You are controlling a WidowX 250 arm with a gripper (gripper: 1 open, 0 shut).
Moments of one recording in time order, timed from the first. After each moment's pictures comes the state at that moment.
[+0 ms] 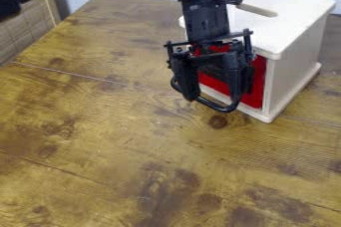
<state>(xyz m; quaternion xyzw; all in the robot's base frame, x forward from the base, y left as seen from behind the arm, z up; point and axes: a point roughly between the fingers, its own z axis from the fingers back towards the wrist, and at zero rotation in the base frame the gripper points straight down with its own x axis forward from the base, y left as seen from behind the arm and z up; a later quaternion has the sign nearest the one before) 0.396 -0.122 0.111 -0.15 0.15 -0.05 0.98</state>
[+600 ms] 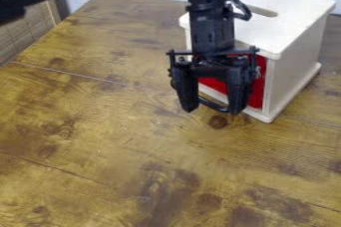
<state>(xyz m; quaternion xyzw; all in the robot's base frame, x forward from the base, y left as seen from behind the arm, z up) 0.382 -0.127 0.109 -0.11 0.16 -0.06 0.98</state>
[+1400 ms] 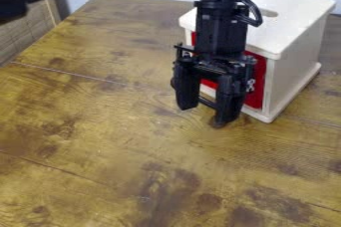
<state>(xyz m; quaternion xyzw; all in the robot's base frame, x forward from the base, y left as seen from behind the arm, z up) 0.368 -0.125 0.111 -0.07 0.17 -0.22 0.96</state>
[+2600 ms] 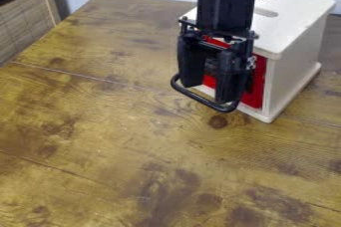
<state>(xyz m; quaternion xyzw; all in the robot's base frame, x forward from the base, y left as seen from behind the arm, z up) 0.373 -0.127 0.135 -0.06 0.14 -0.27 0.95</state>
